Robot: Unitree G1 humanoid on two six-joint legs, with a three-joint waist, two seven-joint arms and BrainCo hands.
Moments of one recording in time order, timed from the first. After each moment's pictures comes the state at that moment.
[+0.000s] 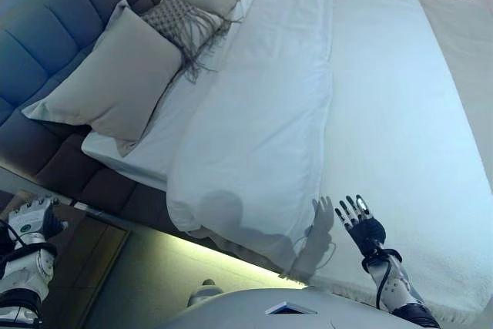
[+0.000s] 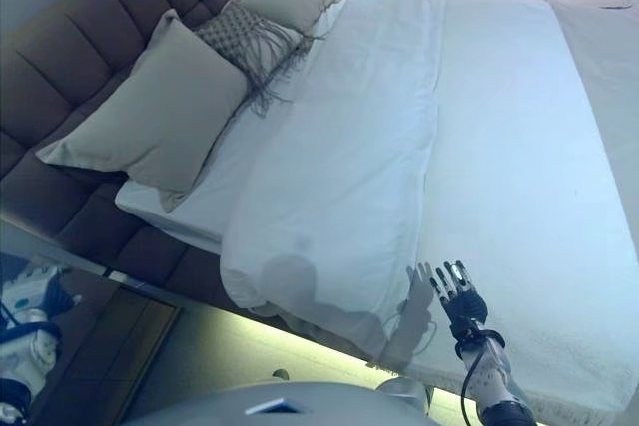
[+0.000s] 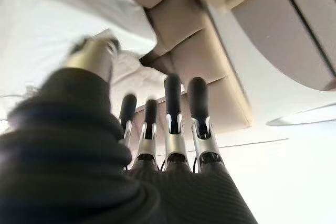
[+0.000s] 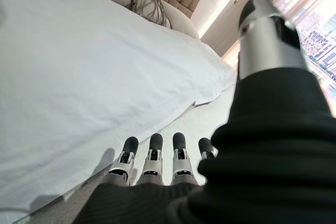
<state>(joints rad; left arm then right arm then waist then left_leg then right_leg) 0.07 0.82 -0.06 0.89 0.75 -0.13 0.49 0.22 -0.37 0.05 0.55 1.15 -0.06 0.23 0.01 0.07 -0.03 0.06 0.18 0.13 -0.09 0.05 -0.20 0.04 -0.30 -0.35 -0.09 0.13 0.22</state>
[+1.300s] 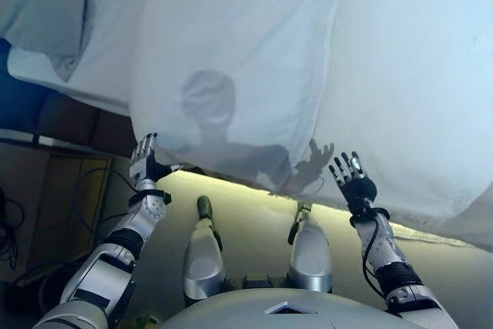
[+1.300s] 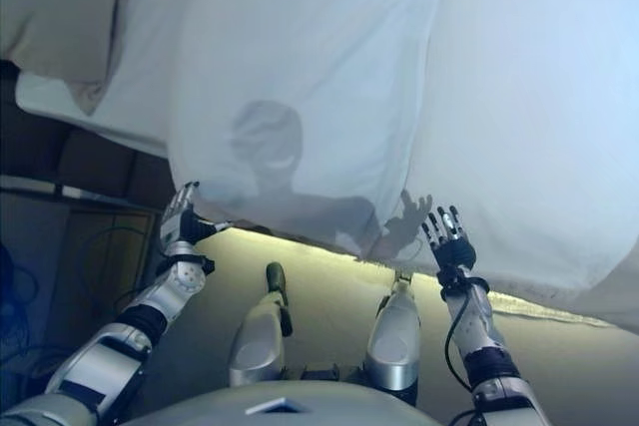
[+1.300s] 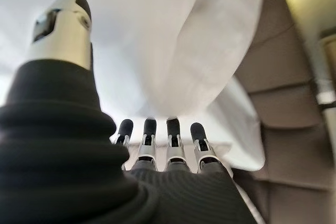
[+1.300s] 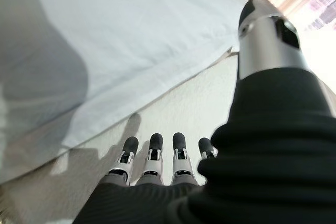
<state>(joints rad) -0.34 0.44 -0.43 0.94 0.22 -0.19 0.70 -0.03 -0.36 0.11 0.56 1.20 -0.17 0.22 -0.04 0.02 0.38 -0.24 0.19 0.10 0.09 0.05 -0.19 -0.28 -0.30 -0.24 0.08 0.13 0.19</state>
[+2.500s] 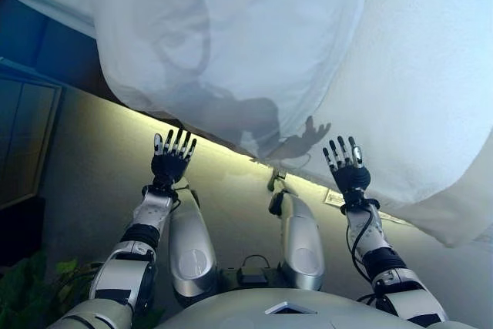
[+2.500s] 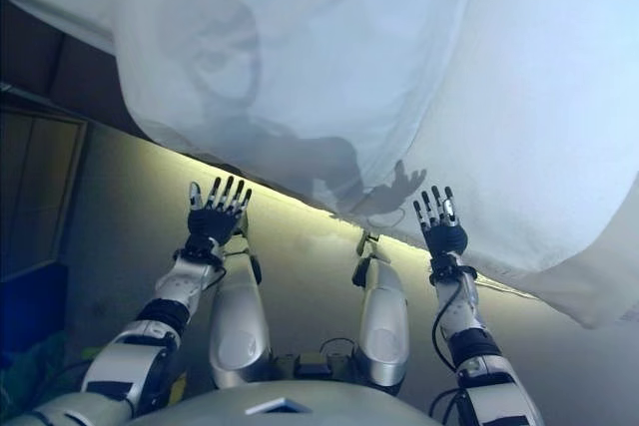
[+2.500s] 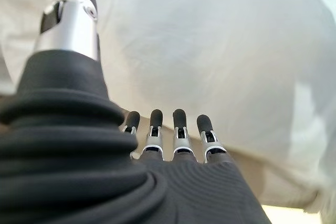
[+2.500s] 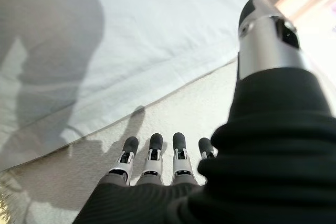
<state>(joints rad) -0.35 0.25 0.00 0.95 -1.57 0.10 -0.48 -0.13 -0.27 0.11 0.67 1.33 -0.23 0.38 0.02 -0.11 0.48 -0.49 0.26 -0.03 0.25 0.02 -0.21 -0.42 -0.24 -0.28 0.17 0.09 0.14</state>
